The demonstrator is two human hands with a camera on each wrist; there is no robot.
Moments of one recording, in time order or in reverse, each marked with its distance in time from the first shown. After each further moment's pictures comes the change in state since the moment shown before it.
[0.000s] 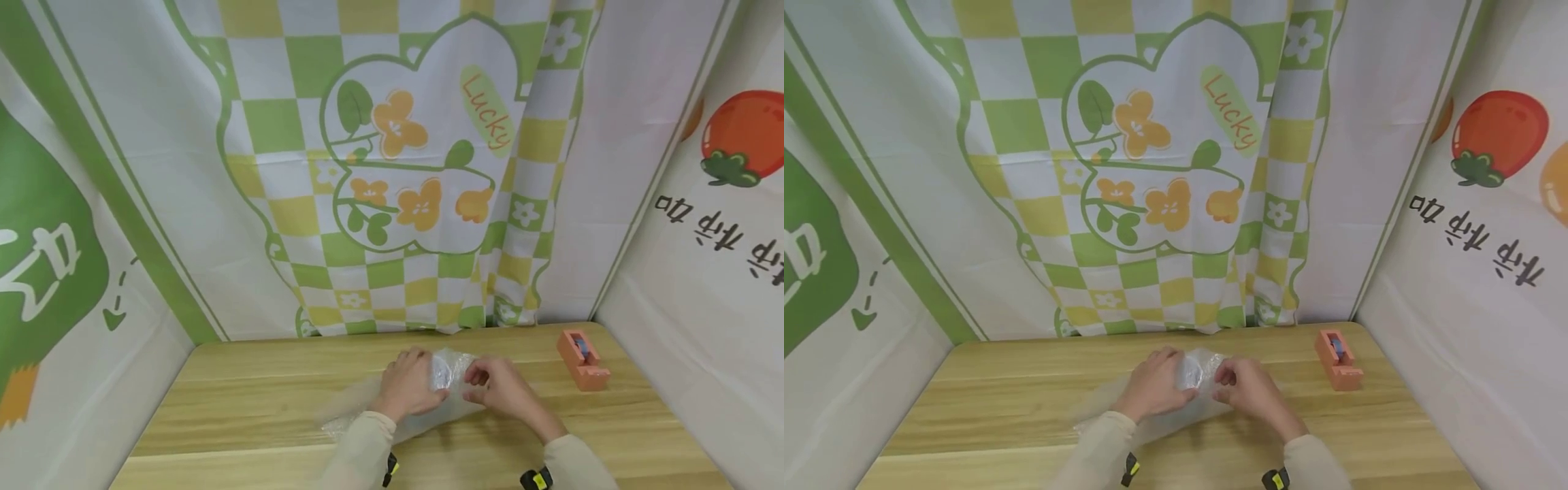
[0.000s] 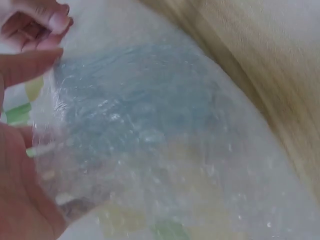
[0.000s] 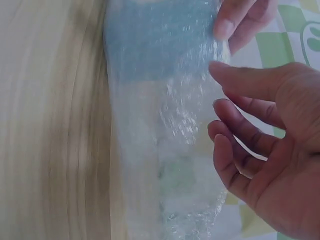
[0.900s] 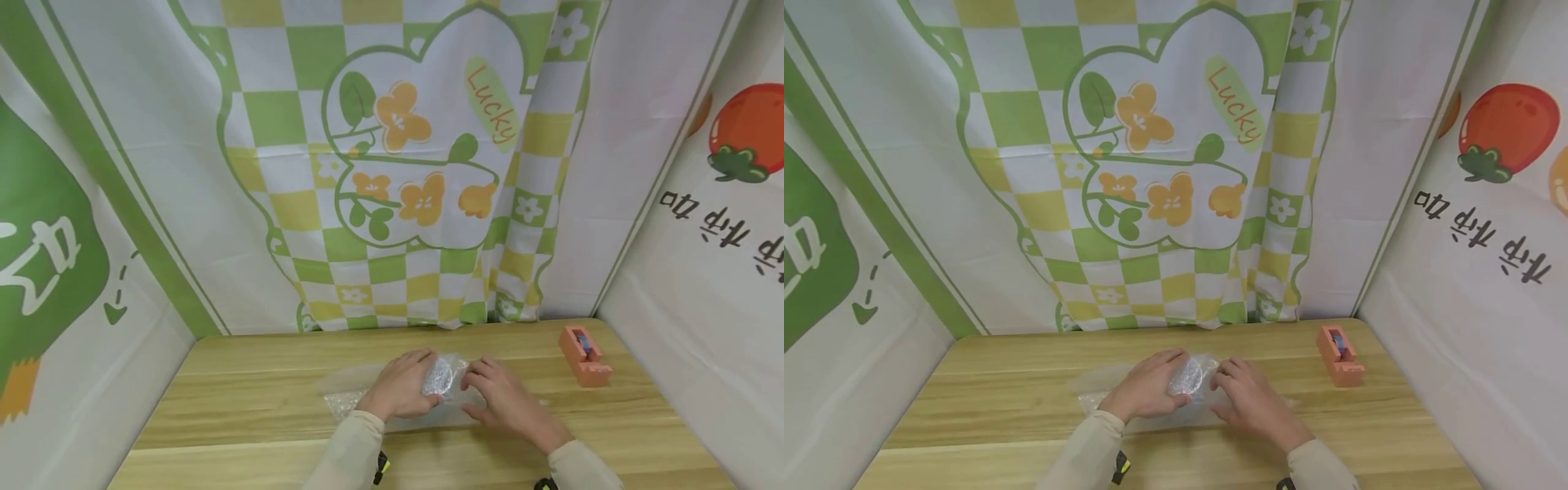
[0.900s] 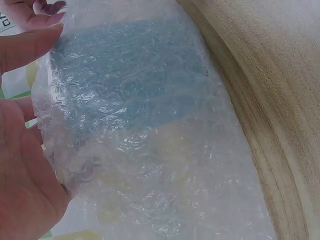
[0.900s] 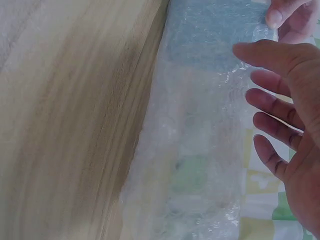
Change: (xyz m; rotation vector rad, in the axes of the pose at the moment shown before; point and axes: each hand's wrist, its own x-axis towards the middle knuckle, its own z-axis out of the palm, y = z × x) left_hand -0.009 -0.016 -0.007 -0.030 -0.137 0.145; right_hand -0.013 0.012 0.017 -0.418 0.123 -0.456
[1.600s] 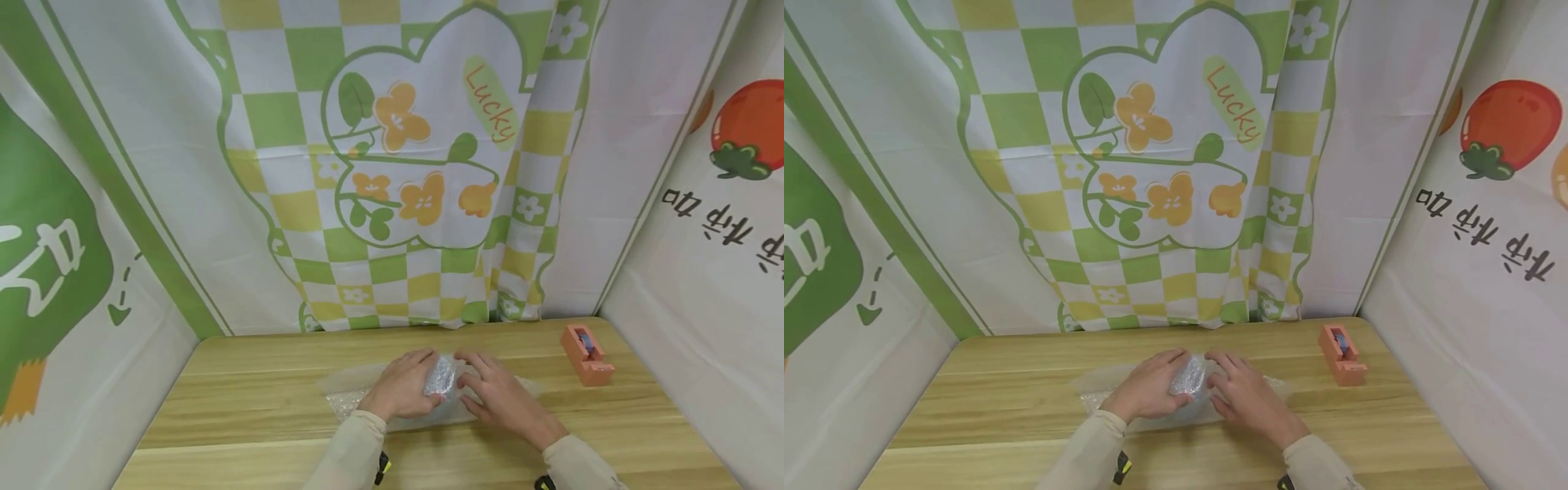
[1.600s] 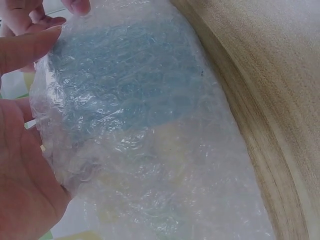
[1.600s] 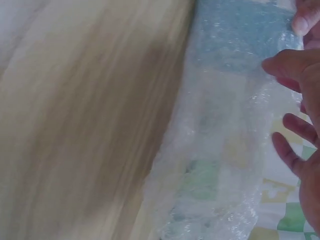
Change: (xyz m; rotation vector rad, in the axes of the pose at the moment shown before) left_hand -0.003 0.003 -0.002 0.013 0.006 0.015; right_hand 0.002 0.005 0.011 -0.016 0.066 -0.113
